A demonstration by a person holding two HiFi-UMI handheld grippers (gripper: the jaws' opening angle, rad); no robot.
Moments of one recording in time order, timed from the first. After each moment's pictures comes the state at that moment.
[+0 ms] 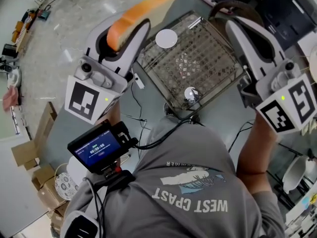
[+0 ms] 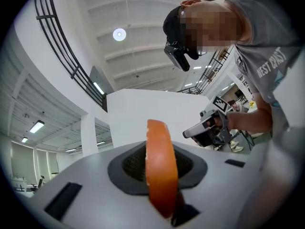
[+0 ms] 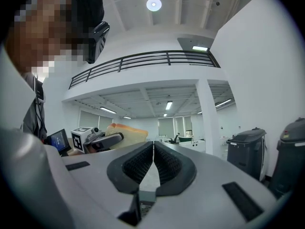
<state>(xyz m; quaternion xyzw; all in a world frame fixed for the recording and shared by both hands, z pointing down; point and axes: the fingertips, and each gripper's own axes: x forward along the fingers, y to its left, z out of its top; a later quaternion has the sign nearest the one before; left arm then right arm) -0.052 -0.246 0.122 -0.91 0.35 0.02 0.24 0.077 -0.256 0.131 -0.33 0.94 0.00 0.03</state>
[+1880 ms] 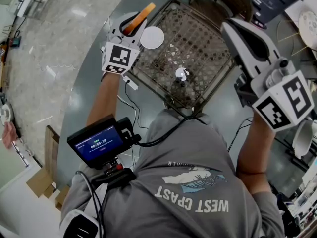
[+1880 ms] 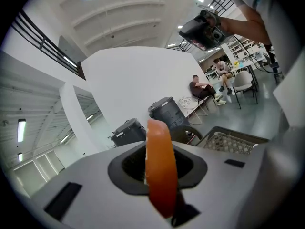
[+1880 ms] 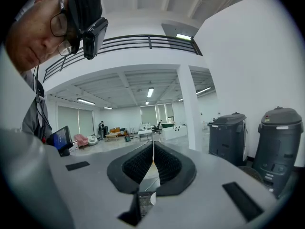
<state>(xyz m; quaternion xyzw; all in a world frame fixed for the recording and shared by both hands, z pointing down) -0.107 -0.509 0.365 -0.89 0.31 -0.23 0.23 0.043 -0.371 0.188 -0.43 0.90 -0.09 -0.03</state>
